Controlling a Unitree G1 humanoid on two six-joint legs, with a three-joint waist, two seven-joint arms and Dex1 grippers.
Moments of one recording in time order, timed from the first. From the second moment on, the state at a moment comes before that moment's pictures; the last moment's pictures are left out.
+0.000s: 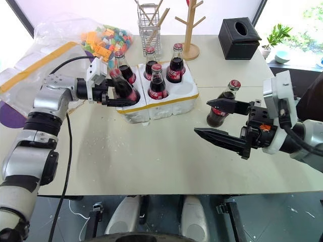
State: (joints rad) left arm -0.99 0.59 -0.12 0.72 -0.24 0.10 -1.39; right arm -0.09 -1.05 -0.56 -0.65 1.34 0.85 0.70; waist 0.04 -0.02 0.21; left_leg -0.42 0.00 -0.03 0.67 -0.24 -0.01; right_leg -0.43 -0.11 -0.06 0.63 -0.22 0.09
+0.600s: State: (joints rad) left arm -0.77 1.04 0.35 0.01 -0.72 0.82 -1.37; right arm -0.10 -1.05 -0.55 -0.62 1.28 0.84 0.75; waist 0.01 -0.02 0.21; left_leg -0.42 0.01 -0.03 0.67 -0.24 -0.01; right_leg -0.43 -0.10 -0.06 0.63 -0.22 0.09
